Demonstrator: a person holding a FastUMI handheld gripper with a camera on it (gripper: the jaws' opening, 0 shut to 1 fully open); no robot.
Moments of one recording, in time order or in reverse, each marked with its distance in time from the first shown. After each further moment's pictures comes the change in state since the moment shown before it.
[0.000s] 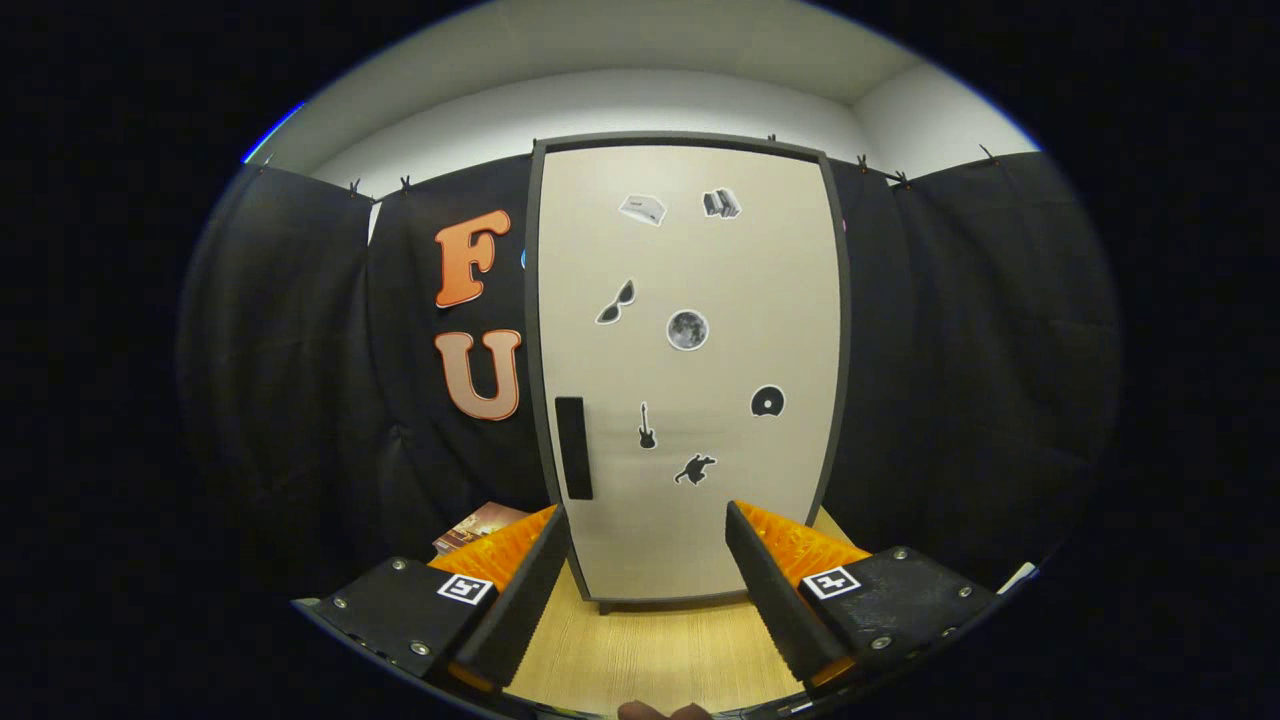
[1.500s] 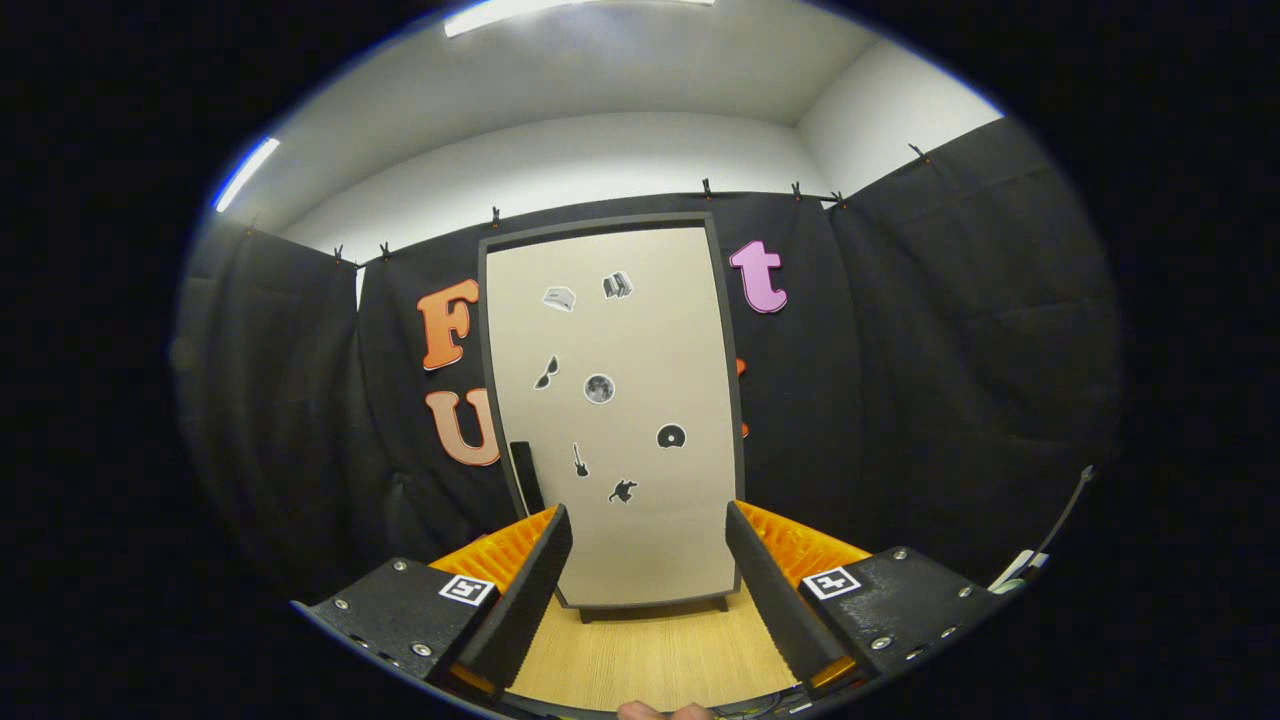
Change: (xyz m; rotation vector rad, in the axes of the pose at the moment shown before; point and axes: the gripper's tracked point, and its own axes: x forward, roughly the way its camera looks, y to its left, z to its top) arm -0.092 -0.098 0.015 0.086 -0.129 -0.038
